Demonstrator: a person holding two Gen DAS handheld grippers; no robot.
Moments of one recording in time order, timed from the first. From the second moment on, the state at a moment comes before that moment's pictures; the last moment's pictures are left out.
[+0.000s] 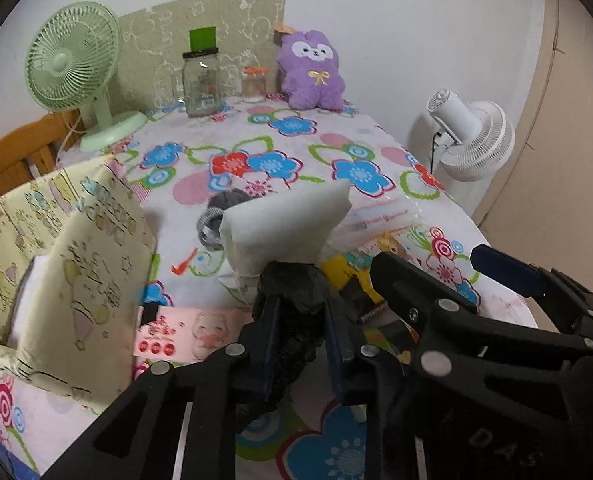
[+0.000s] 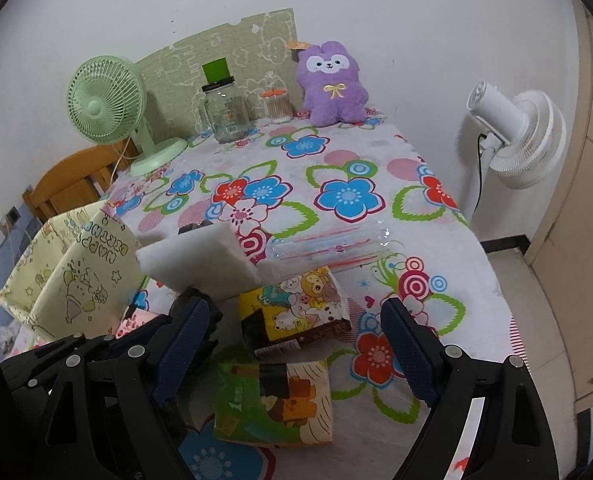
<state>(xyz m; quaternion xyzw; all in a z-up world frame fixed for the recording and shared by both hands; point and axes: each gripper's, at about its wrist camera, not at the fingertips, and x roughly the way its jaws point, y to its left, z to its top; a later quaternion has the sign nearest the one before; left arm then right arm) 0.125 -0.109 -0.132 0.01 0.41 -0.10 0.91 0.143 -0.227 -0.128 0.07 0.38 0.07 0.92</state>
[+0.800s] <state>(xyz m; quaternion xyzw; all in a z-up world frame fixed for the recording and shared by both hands) 0.140 -0.116 -0.158 0.02 0.44 -0.11 0.89 0.178 -0.221 -0.172 0.07 0.45 0.07 0.89</state>
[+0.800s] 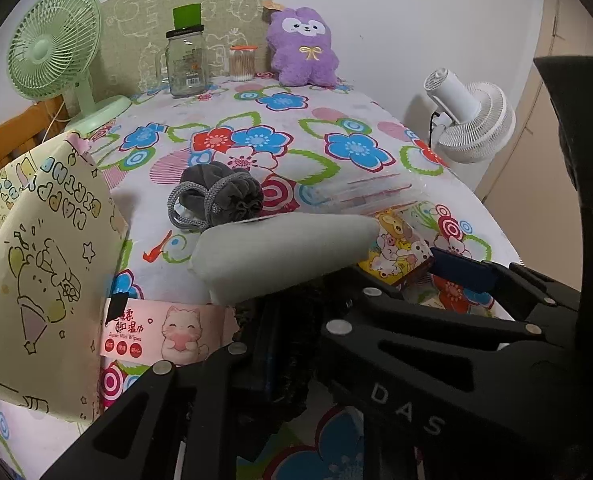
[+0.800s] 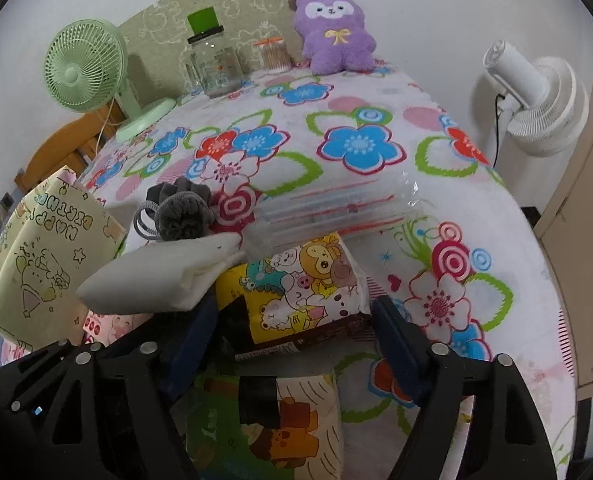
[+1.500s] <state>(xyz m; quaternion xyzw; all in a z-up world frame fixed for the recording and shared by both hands) 0.133 -0.116 -0.145 0.02 0.42 -0.10 0.90 0.166 -0.225 -0.153 0.06 0.43 0.06 0.90</state>
